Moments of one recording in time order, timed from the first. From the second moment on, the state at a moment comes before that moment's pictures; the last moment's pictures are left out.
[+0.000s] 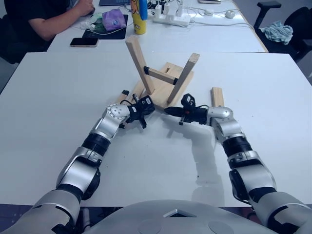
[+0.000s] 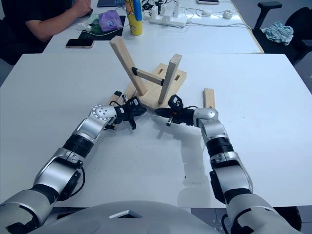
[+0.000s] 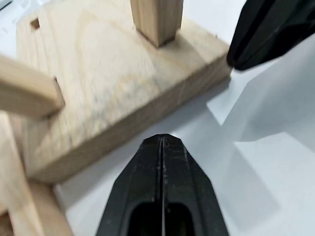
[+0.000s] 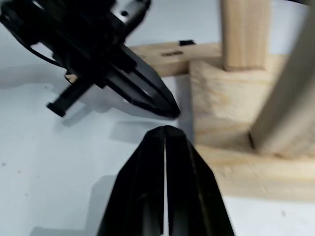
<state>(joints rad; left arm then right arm) -0.56 0.28 -0.38 0.54 0.11 0.16 -0.71 -0.52 -0.30 0.14 0.61 0.12 0.05 1.07</state>
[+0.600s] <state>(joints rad) -0.54 0.26 -0.38 0.51 0.12 0.17 -0.70 -0.71 -0.37 0.00 0.83 0.12 -0.12 0.85</state>
